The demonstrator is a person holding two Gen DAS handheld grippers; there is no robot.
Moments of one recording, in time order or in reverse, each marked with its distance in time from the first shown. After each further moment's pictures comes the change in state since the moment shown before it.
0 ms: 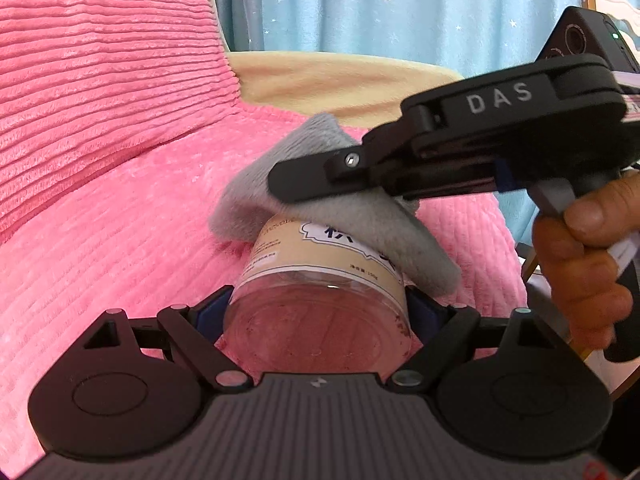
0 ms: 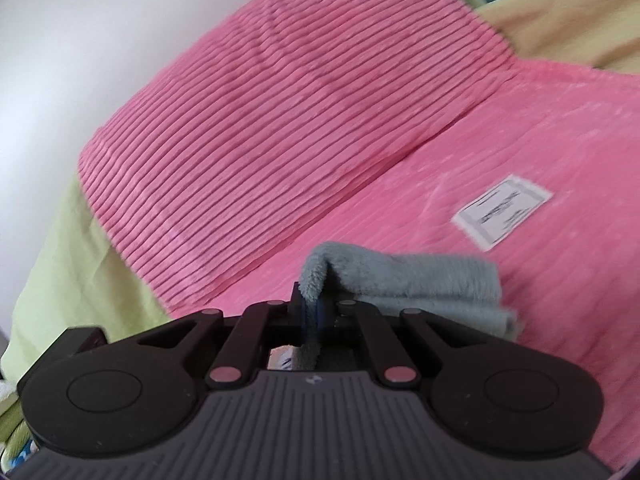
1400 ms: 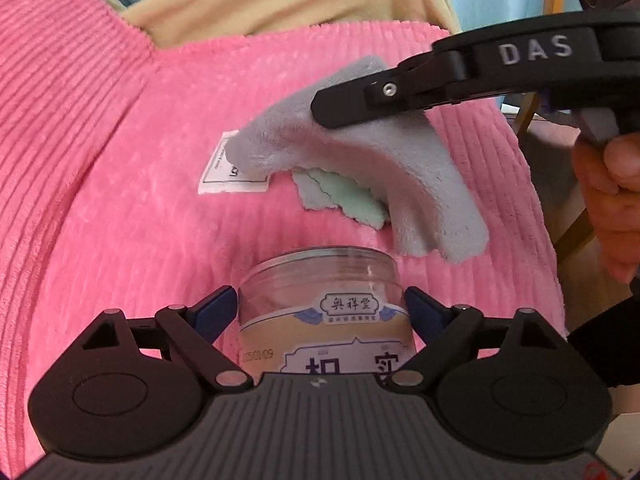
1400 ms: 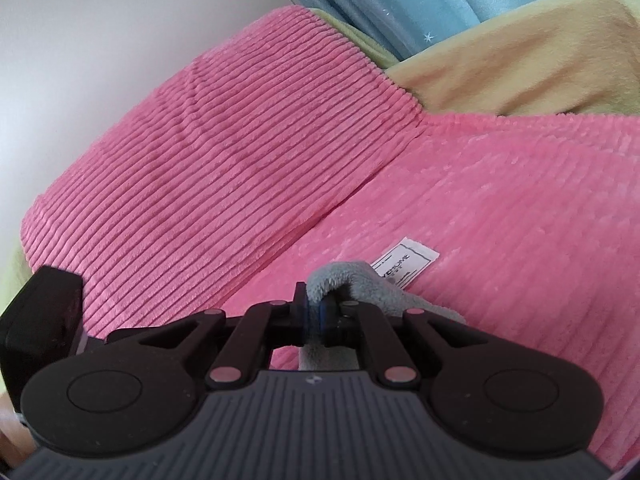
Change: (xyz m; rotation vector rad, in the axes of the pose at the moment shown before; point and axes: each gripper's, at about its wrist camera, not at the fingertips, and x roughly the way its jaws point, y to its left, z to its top) left arm 0.055 -0.031 0.079 0.337 0.409 -0.016; right arm -0.043 -0.028 0.019 0.066 -0.174 -0.199
